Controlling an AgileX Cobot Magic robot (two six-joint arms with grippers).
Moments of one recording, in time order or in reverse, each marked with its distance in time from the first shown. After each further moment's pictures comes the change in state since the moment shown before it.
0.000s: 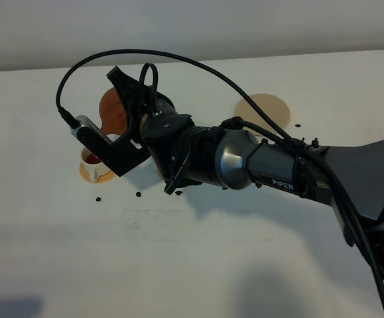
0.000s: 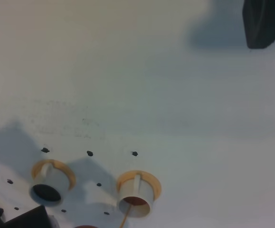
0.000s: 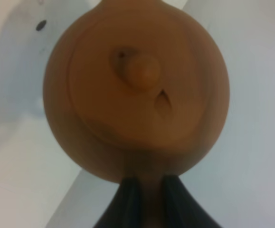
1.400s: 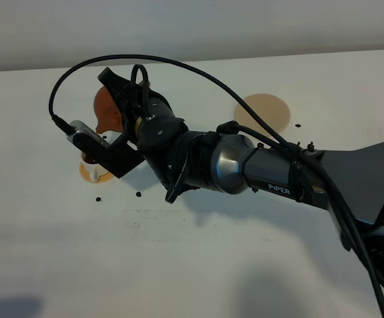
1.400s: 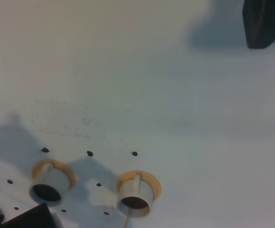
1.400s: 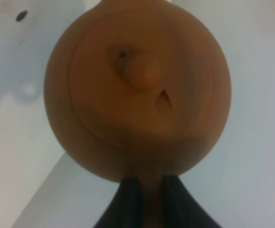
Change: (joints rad) left arm 0.000 0.000 0.000 0.000 0.000 -0.002; right arm 0.015 0.005 0.000 -0.107 0.020 0.031
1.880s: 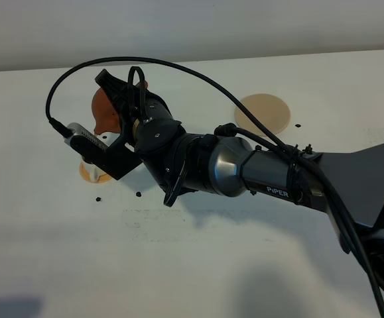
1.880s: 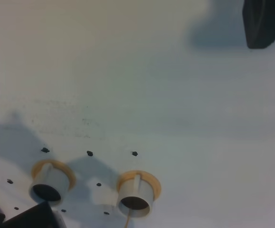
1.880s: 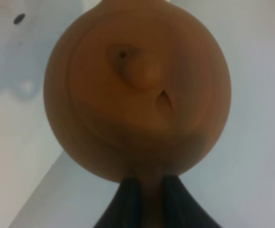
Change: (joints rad) left arm 0.000 0.000 0.000 0.000 0.000 0.001; right arm 0.009 0.000 0.000 -0.007 0.009 0.003
